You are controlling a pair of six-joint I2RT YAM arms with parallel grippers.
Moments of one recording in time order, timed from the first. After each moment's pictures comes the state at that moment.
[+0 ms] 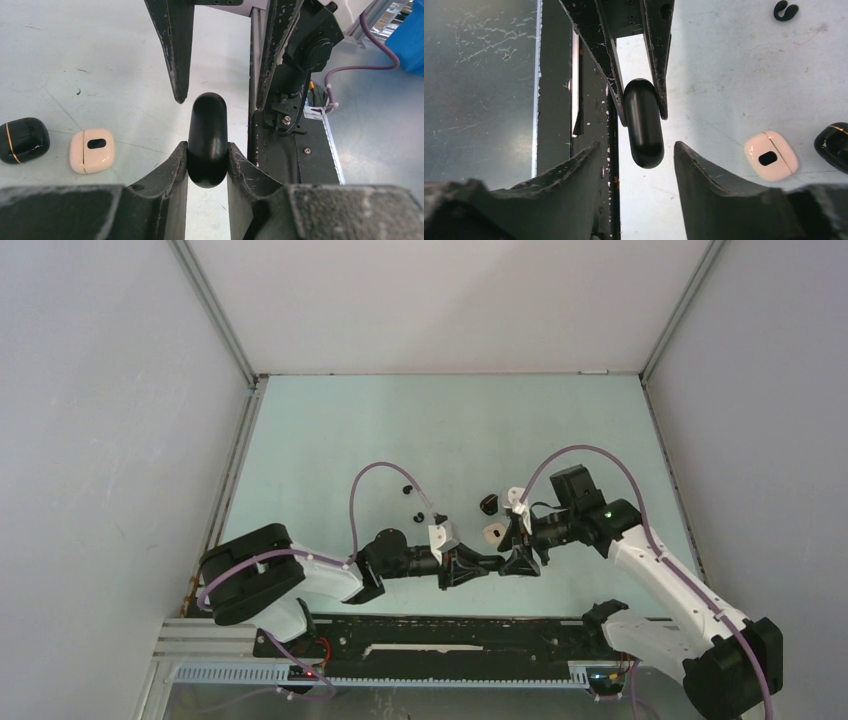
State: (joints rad) left arm -1.08 1.52 0.37 1.14 0.40 -0.20; right arm 0.44 0.99 0.76 -0.77 -0.97 -0.64
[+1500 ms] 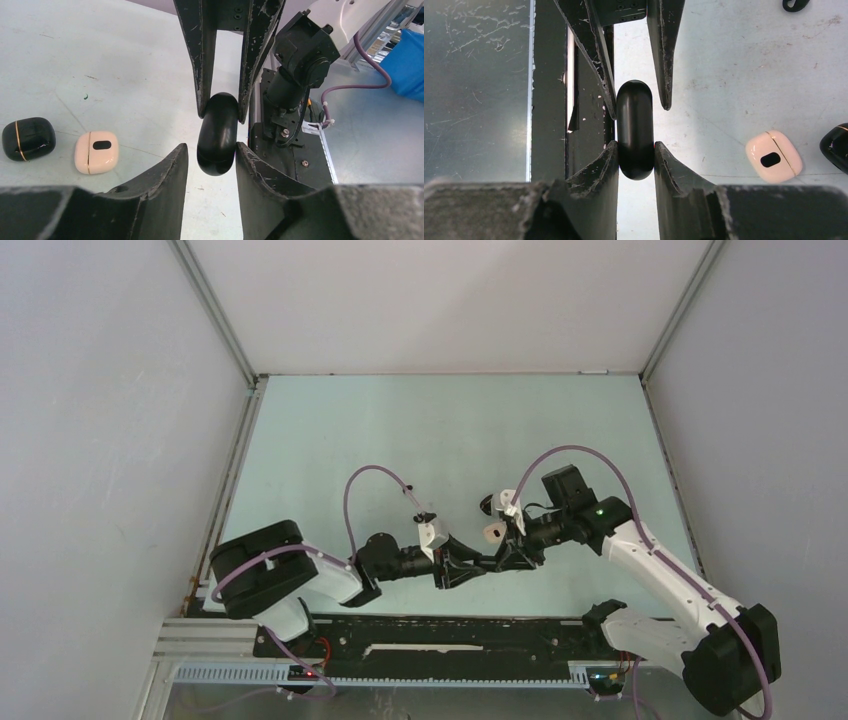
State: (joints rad) left arm -1.05 1.57 0.31 1.33 0.37 -0.26; right arm 0.48 1.04 0.76 -0.75 -0.92 -0.65
